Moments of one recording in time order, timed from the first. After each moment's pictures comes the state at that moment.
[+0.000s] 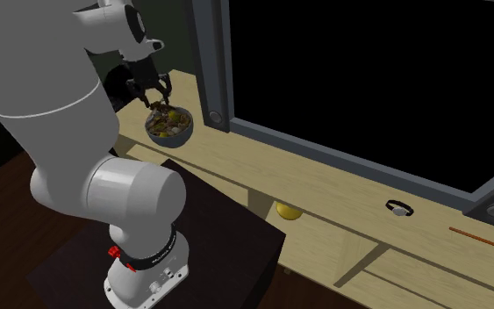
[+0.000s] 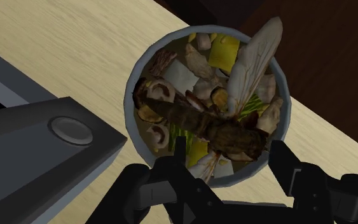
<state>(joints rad) 0.44 0.06 0.41 -2.29 -0.15 2.19 0.21</state>
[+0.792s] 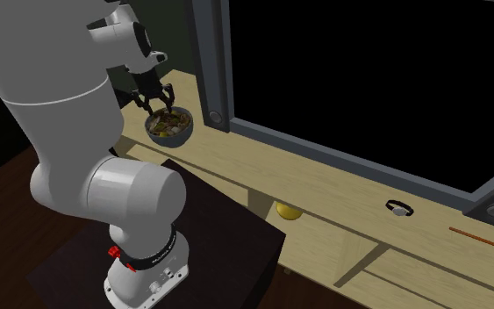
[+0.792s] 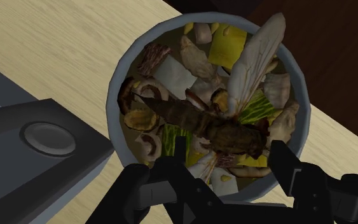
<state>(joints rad) 0.44 0.15 0.40 -2.31 -0.21 2.29 0.26</state>
